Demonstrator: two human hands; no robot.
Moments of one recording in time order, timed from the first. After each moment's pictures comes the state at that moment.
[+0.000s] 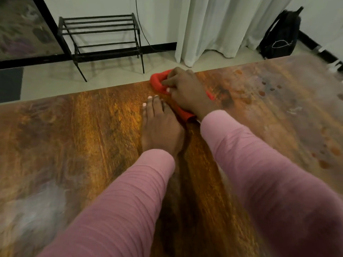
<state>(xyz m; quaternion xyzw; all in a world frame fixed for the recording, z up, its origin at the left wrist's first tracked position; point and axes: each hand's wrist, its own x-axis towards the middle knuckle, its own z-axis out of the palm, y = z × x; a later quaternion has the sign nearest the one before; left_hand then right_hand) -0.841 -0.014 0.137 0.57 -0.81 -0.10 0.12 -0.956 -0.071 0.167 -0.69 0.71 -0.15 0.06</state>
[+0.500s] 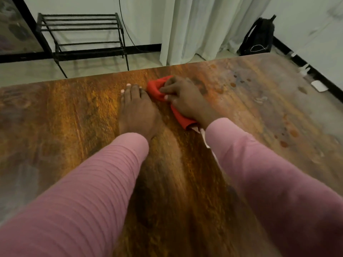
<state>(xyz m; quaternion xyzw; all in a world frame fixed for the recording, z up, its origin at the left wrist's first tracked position) -0.840 -0.009 0.140 0.55 -0.82 -0.07 0.14 -0.989 0.000 0.160 -0.68 0.71 -0.18 0.08</state>
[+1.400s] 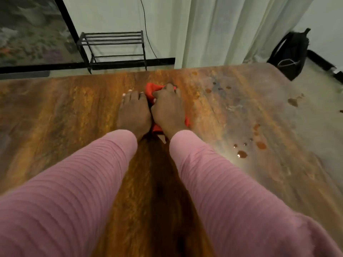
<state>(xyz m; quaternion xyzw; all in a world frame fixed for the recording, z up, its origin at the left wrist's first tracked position) -0.931 0.045 0.153 0.60 -0.79 -0.03 0.10 -1.026 0.058 0.160 -0.62 0.73 -0.27 0.03</state>
